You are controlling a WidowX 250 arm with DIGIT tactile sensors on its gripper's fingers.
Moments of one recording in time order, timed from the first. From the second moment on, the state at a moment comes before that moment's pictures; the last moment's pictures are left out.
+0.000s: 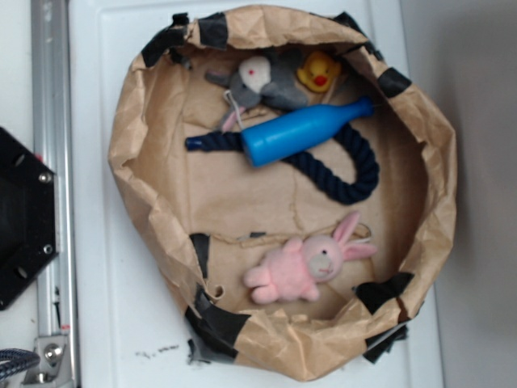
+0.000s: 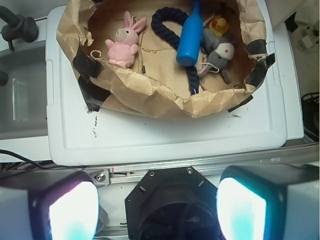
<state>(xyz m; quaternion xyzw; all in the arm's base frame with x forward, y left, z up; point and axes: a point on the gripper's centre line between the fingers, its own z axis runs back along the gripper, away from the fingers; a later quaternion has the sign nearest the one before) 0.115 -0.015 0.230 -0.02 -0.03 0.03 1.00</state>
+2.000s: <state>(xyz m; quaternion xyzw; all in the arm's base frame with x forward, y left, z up) 0.276 -0.069 0.028 -0.09 -0.03 0.08 0.99</state>
